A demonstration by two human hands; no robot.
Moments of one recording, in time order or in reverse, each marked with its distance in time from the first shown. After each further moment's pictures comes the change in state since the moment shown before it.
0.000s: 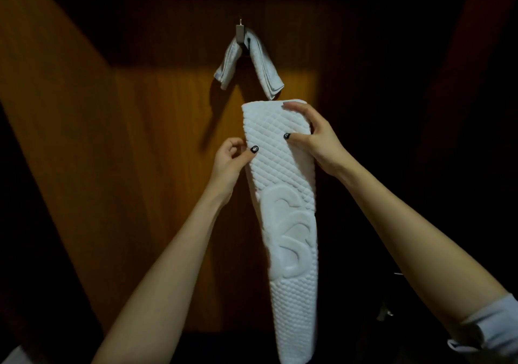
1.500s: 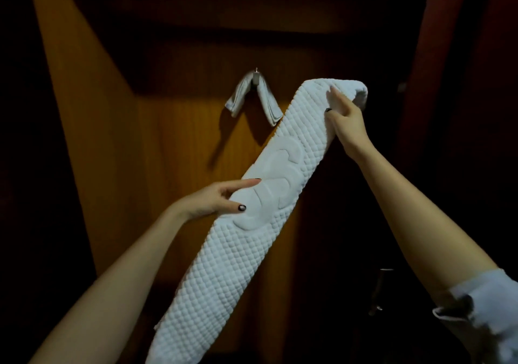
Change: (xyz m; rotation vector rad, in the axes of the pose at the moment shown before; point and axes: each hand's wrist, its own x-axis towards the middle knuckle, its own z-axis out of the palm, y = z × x) left_hand -0.048 0.070 -0.081 0.398 -0.756 -0.227; right_hand 0.007 -0.077 -0.036 -0.148 0.354 0.057
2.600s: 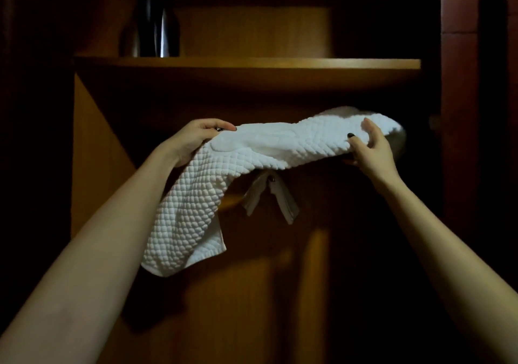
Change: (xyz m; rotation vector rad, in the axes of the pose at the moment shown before) left_hand 0.085 0.207 -0.224 0.088 0.521 0.220; right_hand 0.141 -0.059 -0.011 0.010 0.229 -0.208
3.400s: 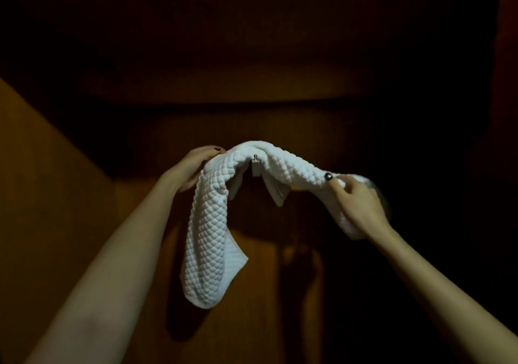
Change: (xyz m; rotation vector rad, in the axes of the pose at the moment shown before) left_hand 0.071 -0.153 0.054 -0.141 -0.058 -0.176; right_hand -0.075 0.105 0.021 -0.607 -0.126 0.270
